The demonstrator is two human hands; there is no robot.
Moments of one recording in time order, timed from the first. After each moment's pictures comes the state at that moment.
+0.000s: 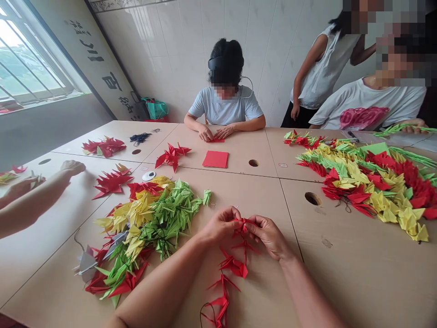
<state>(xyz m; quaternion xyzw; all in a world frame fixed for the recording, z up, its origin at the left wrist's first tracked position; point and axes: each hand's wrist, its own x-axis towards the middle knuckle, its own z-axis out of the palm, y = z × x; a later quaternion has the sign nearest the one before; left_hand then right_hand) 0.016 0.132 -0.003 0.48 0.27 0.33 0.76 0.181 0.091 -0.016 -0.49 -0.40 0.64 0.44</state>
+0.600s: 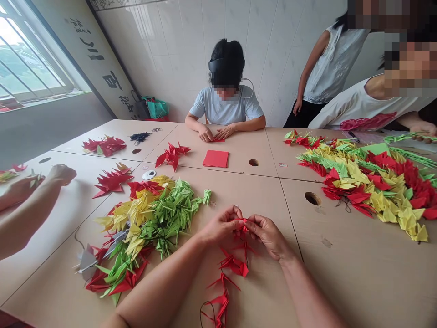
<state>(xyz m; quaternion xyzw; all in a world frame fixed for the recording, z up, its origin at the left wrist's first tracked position) 0.015 0.131 -0.002 0.50 0.25 0.30 0.77 0.180 0.088 -0.009 -0.48 -0.42 0.64 0.43</state>
